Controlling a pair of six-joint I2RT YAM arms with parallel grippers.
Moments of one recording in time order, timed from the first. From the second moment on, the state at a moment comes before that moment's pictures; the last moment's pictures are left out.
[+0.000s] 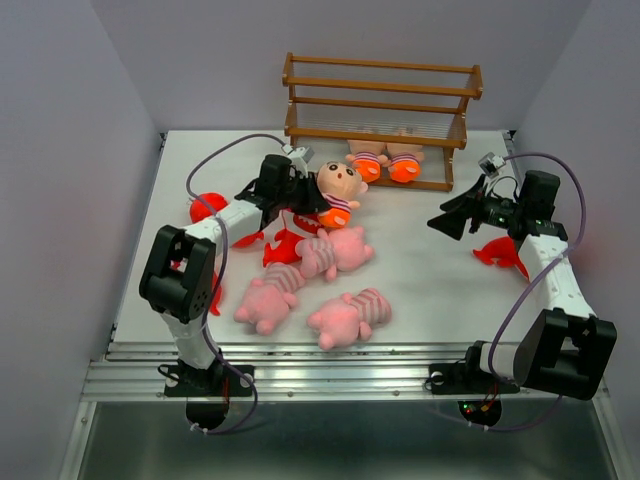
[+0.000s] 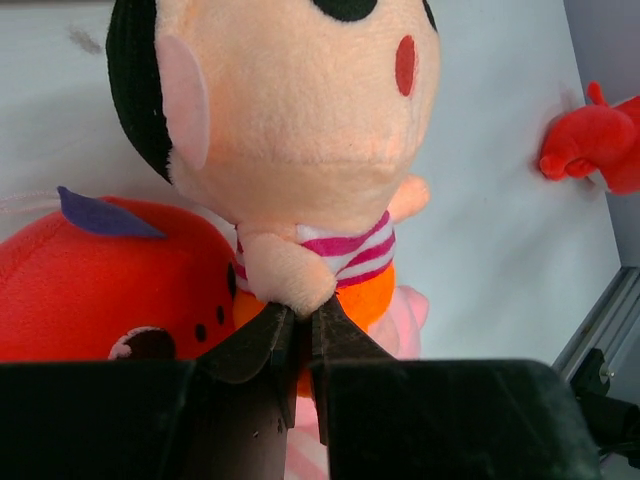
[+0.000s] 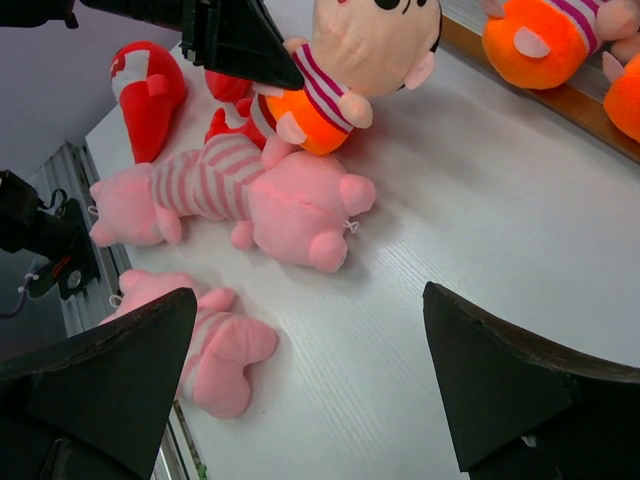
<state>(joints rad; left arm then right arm) -0.44 1.75 1.18 0.02 0.41 -0.45 -0.24 1.24 0.94 -0.28 -1.23 -0.14</state>
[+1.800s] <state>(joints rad) -0.23 2.17 1.54 0.21 0.64 -0.80 -0.24 1.25 0.93 -0.28 -1.23 -0.13</state>
